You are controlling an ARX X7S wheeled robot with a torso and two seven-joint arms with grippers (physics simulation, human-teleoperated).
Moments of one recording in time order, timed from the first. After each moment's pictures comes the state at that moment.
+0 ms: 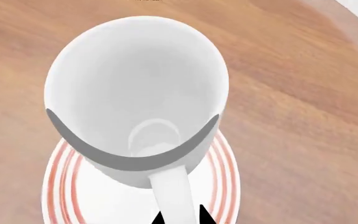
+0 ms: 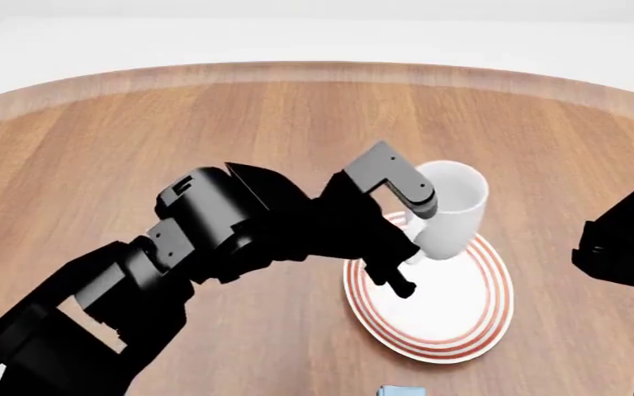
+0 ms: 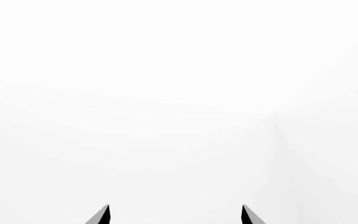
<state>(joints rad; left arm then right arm) -1.30 -0.12 0.99 -0.33 -0.92 -0.95 0.32 0.07 0.41 0.13 -0.73 0.15 -0.20 0.39</state>
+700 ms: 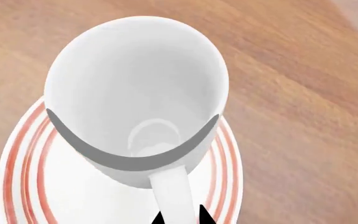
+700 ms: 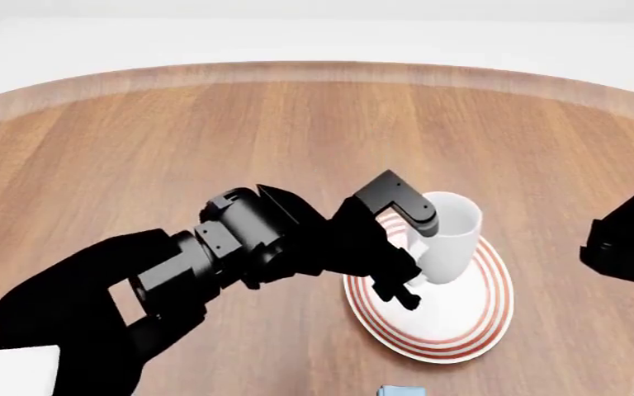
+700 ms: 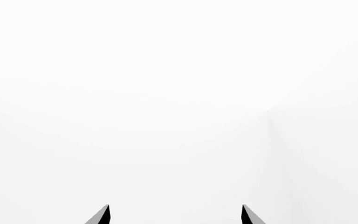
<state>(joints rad) -1.39 -0.02 1.47 -0.69 -1.26 -0.59 0.35 0.07 0.42 0.14 -0.72 0.17 -0.20 0.41</state>
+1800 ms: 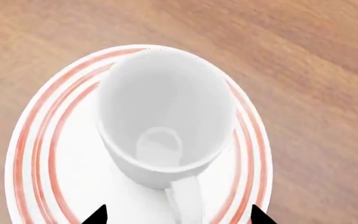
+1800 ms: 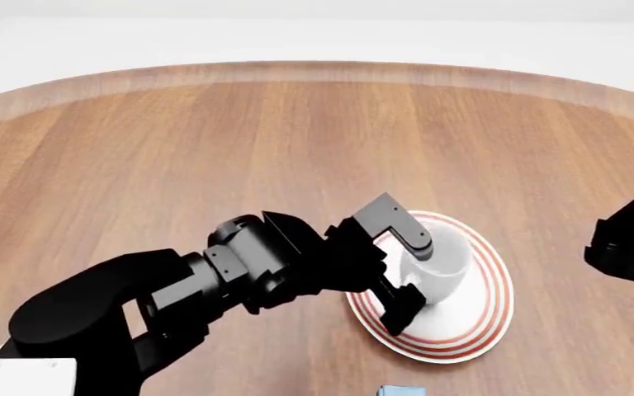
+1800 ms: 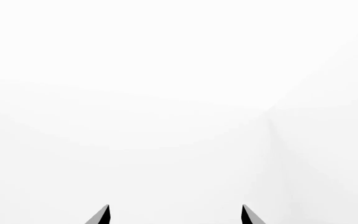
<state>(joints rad) -1.34 -0.02 1.58 -0.71 -1.26 -0.48 0.27 0.06 0.43 0.14 -0.72 0.18 -0.21 0.42</state>
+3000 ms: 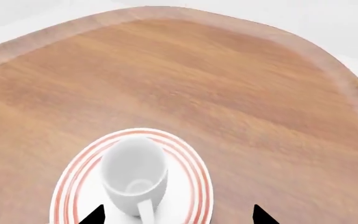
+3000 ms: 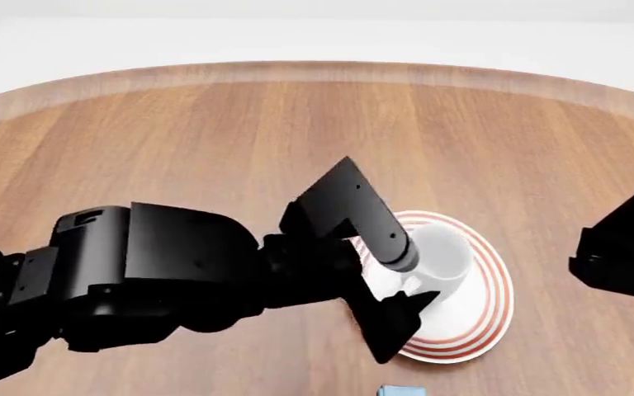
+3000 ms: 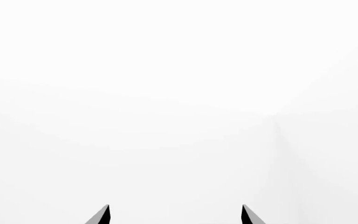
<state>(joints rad) -1.46 -0.52 1.39 0.26 -1.45 -0.53 -0.13 0.05 0.44 0.11 -0.76 0.14 -0.20 0.43</state>
